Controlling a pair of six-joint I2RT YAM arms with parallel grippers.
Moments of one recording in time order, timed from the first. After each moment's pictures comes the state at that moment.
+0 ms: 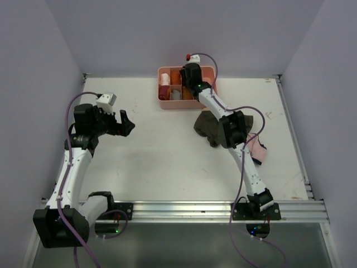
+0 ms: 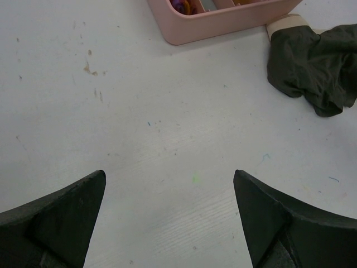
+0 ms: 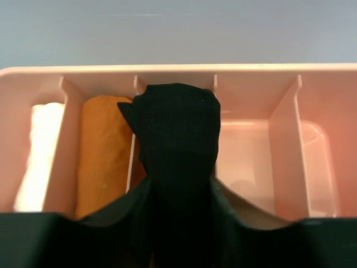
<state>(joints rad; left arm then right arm) 0.05 1.02 0.86 -0.39 0.49 0.00 0.44 2.73 2.53 -0.22 0.33 0.21</state>
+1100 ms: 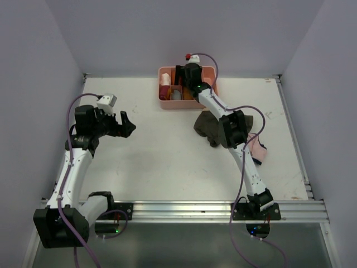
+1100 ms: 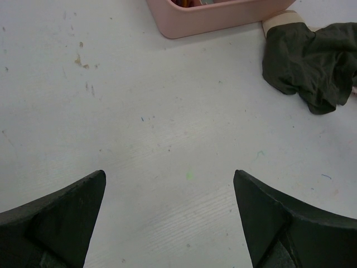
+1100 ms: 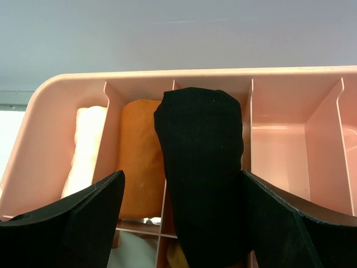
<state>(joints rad) 0.05 1.02 0.84 -0.38 0.51 -0.02 0.45 2.70 2.47 -0.14 0.25 0.28</state>
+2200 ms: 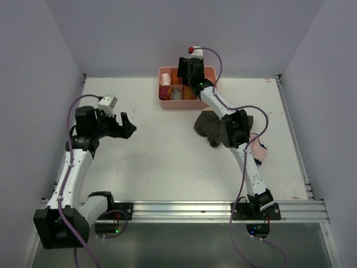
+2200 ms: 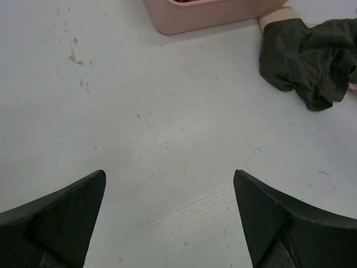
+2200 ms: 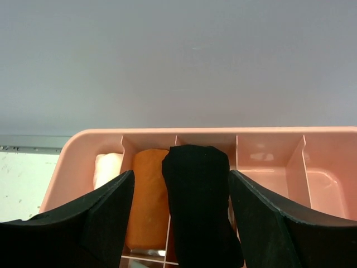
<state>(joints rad) 0.05 1.01 0.82 -0.38 0.52 -0.02 0.44 2.66 2.46 -0.02 0.27 0.25</state>
